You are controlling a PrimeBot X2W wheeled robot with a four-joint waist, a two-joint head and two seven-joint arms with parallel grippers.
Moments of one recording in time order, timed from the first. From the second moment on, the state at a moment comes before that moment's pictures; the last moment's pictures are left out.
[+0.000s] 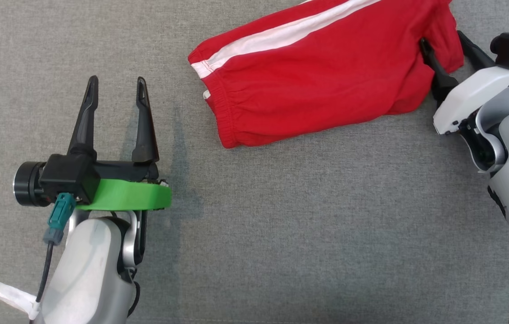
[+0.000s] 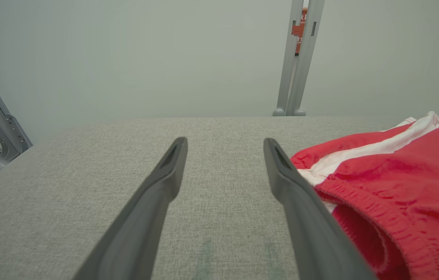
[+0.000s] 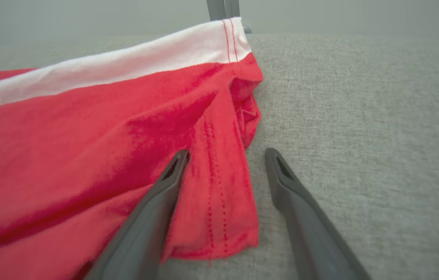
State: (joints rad) left arm -0.40 0.14 -0.26 0.09 -0.27 0.12 -0.26; right arm -0.81 -0.39 0.37 0.67 0.55 0.13 -0.05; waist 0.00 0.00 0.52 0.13
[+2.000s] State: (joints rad) left arm -0.23 0.12 -0.27 0.15 -0.25 0.11 -0.26; right arm -0.62 -0.11 0.65 0.43 0.52 0.13 -0.22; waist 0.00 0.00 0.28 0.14
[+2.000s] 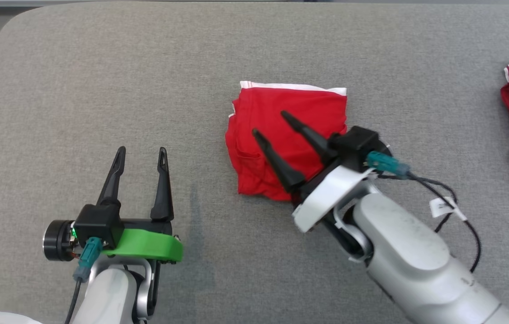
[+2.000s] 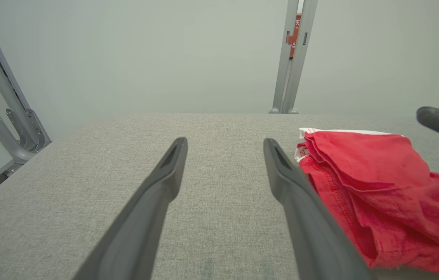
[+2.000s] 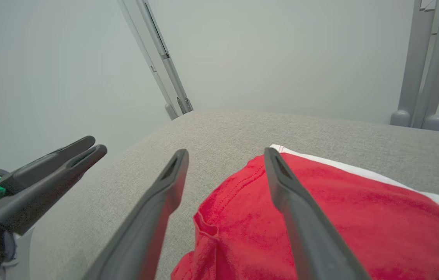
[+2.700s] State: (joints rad) left arm -0.13 0.20 -0.23 0.13 -0.25 0.15 -0.24; right arm -0.10 -0.20 0.06 0.04 0.32 0.13 -0.22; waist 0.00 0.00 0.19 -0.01
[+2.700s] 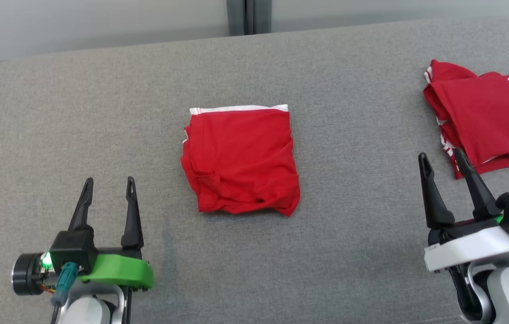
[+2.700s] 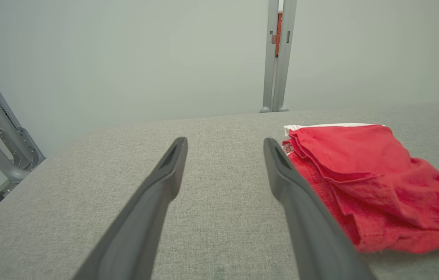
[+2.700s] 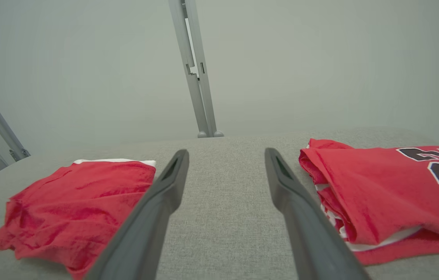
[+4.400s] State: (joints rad) left arm -0.14 0.20 -0.27 0.08 -0.27 0.16 -0.24; right arm -0.02 -0.21 -0.01 -0.10 0.31 0.13 -0.04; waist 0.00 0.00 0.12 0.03
